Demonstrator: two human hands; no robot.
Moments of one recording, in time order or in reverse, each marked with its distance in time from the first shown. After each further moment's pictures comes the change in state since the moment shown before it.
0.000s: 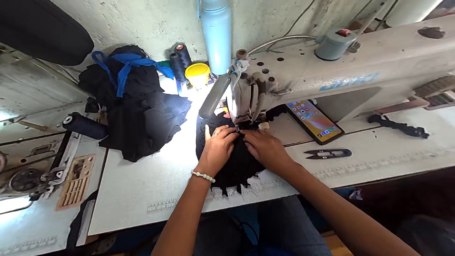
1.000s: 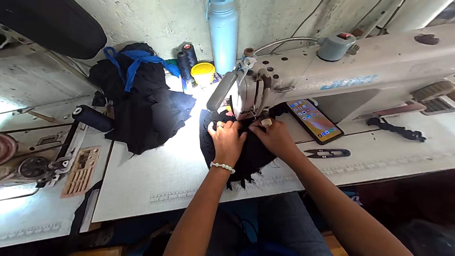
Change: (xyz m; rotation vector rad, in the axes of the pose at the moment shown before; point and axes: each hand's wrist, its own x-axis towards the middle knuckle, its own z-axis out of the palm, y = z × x) left_hand 0.025 0.041 0.008 0.155 0.118 -0.365; right_hand 0.027 -0.013 -0.038 0.277 0.009 0.391
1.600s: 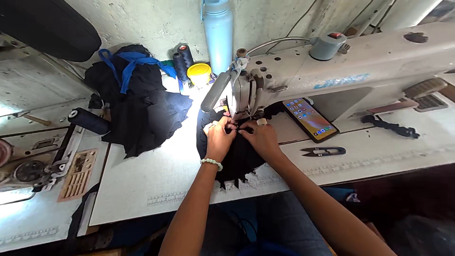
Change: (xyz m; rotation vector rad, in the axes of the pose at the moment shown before) left_hand 0.010 -0.023 -0.001 -0.354 -0.013 -0.048; right_hand 0.003 -0.004 0.025 -0.105 -0.012 0.103
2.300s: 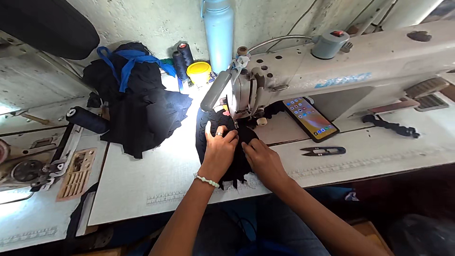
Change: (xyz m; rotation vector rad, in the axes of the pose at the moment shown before) left_hand -0.037 -0.005 -0.006 0.520 -0.042 0.514; right_hand -0.059 0.025 0.027 -0.291 0.263 -0.520
